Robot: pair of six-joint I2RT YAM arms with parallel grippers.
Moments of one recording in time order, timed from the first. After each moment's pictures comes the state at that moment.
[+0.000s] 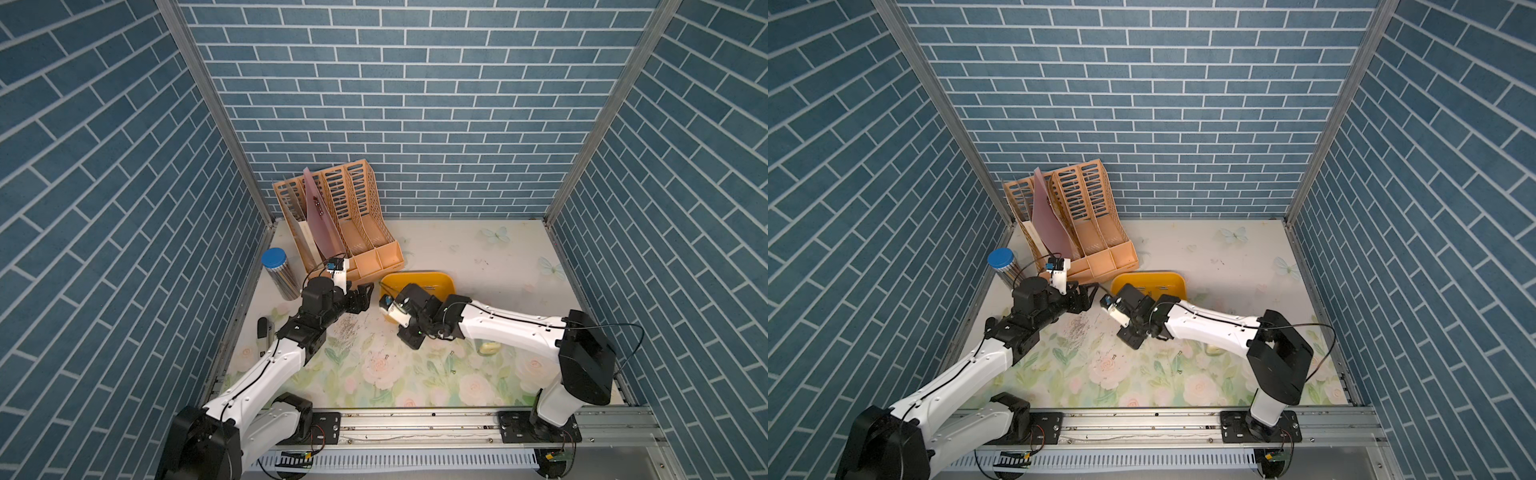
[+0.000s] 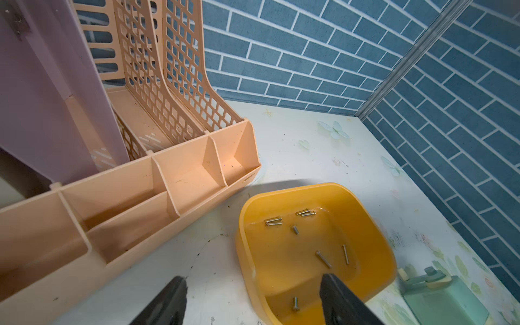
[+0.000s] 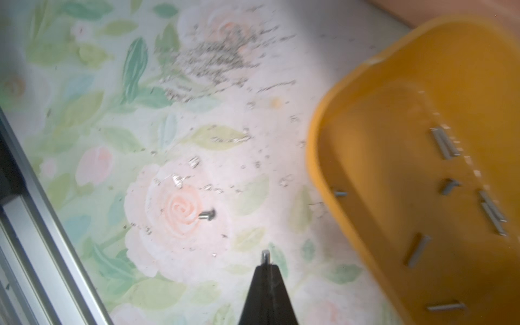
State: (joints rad) left arm -0.37 1.00 0.51 0.09 0.15 -0.34; right arm 1.04 1.65 1.21 -0.58 -0.02 -0.03
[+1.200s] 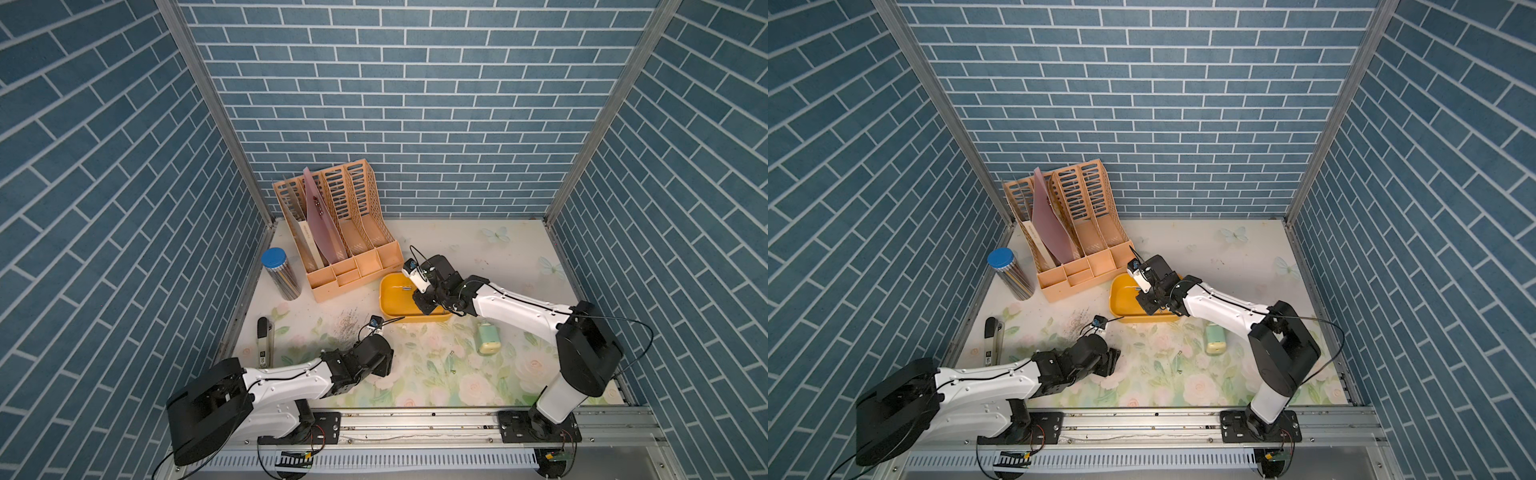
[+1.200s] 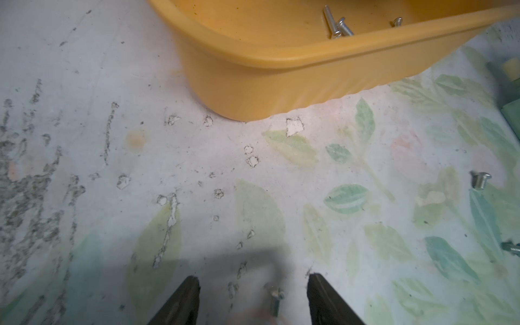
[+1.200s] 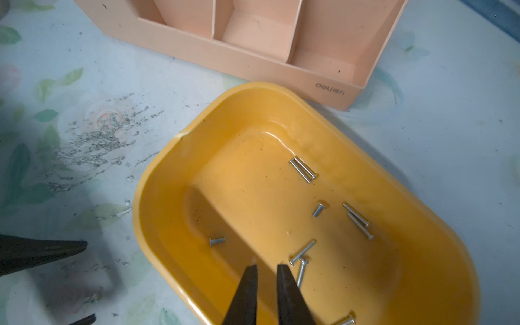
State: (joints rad) left arm -1.01 1.20 0.34 -0.03 -0.30 -0.63; right arm 0.83 1.65 1.17 -0.37 -0.02 -0.04
